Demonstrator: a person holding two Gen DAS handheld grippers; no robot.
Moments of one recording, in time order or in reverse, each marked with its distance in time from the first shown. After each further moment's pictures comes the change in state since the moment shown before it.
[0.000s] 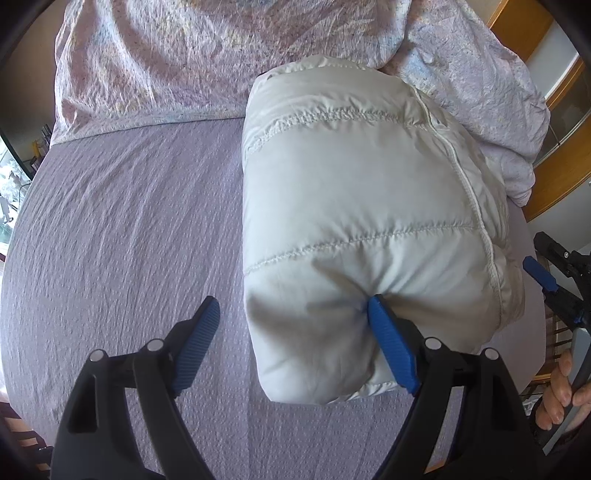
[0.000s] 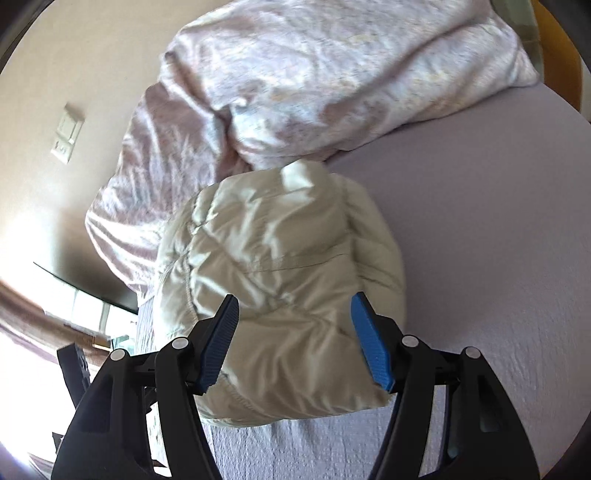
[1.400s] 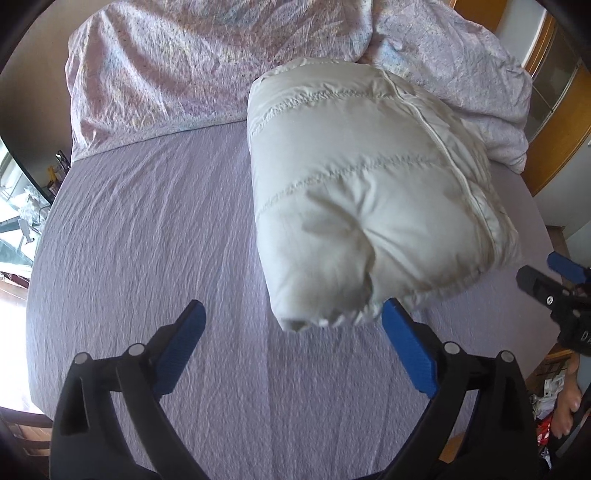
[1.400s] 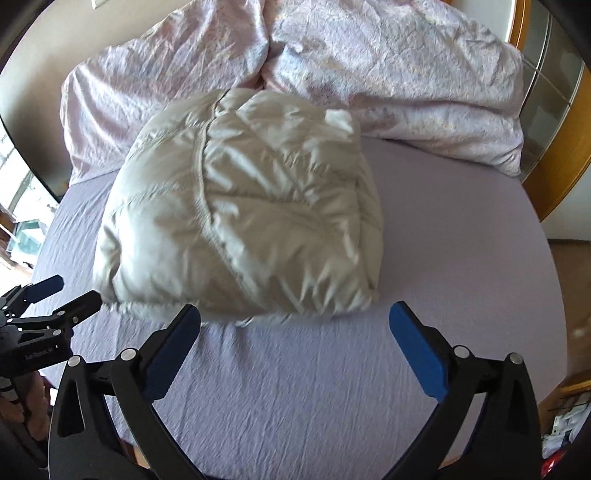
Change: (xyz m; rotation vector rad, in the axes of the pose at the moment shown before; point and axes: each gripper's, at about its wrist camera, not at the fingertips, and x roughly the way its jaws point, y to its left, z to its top) left arm -0.040 -0.011 -0.046 0.108 -0.042 0.067; right arm -0.015 0.065 -0.081 -0.412 0.099 -0.398
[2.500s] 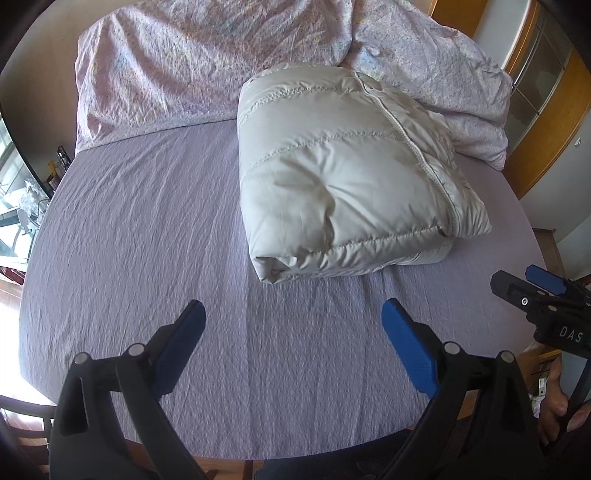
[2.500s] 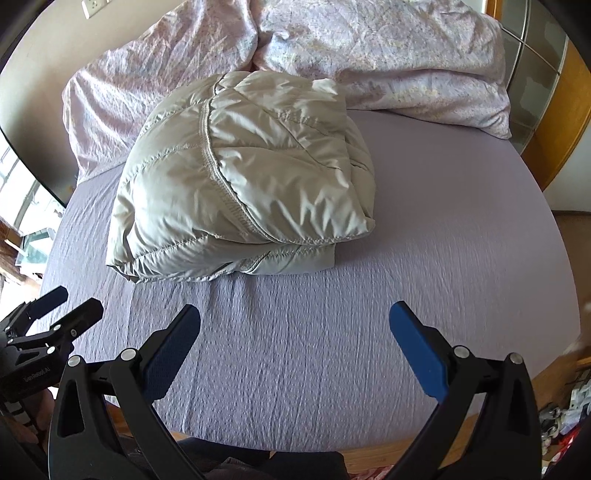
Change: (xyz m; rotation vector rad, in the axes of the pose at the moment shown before) left arm -0.030 -0.017 -0.040 -0.004 -0.042 -0.031; right arm -0.014 -0.006 -0.042 0.080 0.013 0.020
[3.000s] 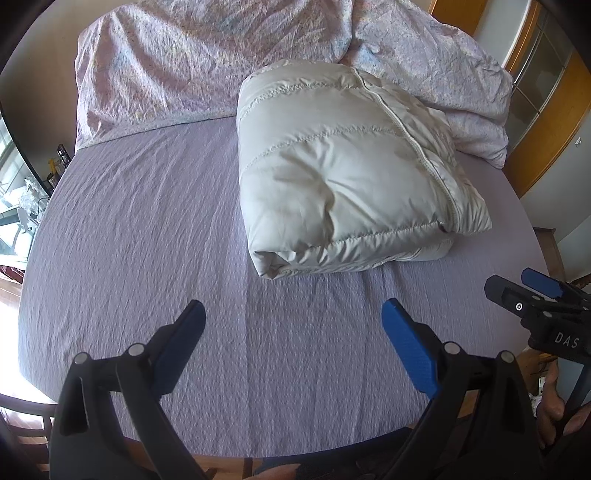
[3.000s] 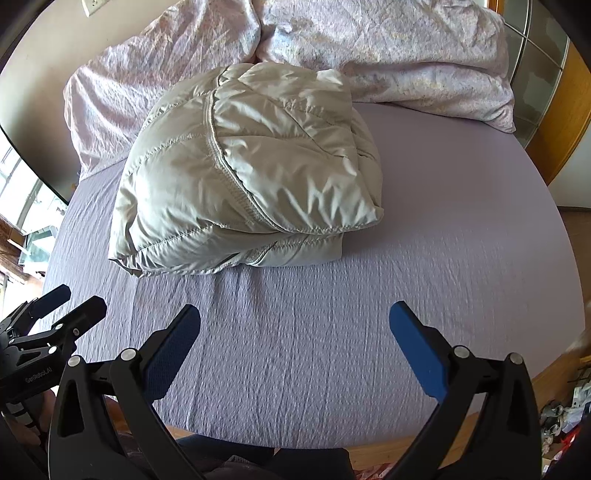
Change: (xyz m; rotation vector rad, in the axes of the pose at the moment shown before) left arm 0.001 -0.001 -0.003 0.002 0.006 0.000; right arm 0.005 0.005 -0.005 -0.002 0.021 0.011
